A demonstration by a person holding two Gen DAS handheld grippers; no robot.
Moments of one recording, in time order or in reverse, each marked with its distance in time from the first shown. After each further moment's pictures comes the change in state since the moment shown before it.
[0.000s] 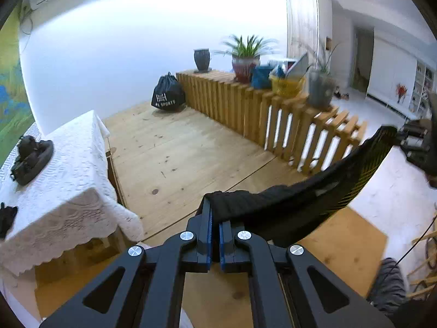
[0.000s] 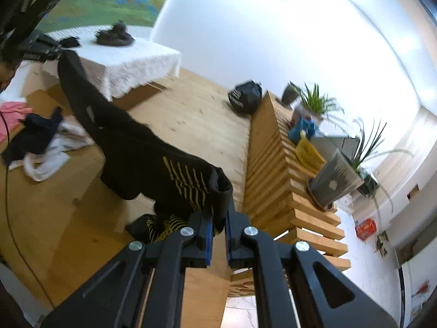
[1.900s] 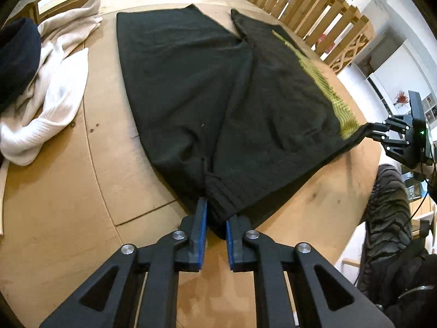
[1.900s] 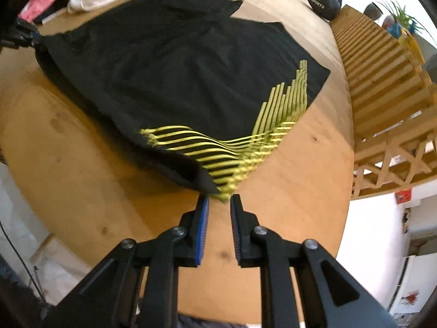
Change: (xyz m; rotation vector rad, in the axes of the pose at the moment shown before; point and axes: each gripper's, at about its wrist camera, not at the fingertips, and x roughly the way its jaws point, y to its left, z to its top) left arm 0.101 -0.068 -0.394 -0.302 0.473 -0.218; right arm 0.081 0.190 -0.279 -0.092 0.473 0.254
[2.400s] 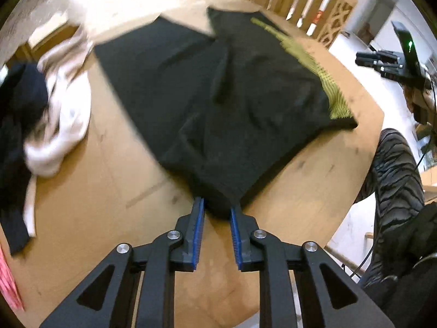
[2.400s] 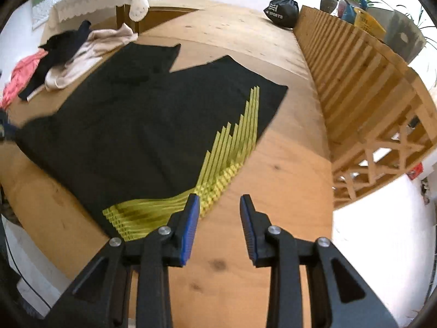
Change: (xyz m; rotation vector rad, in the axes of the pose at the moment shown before) left arm -0.018 -0.027 -0.023 0.121 0.067 0.140; right arm -0.011 -0.071 0.030 0.204 -0.180 0.054
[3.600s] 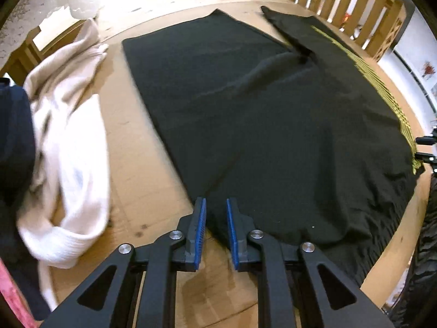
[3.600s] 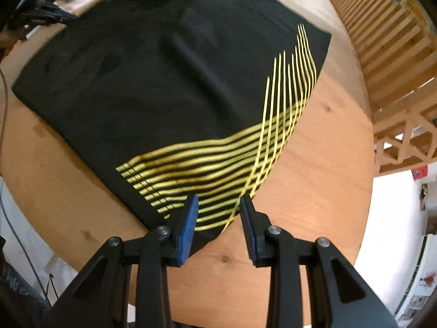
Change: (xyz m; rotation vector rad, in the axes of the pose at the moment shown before) left arm 0.071 0.066 0.112 -0.010 -0.032 0.138; right arm 0.037 0.039 -0.053 -0.100 0.244 0.014
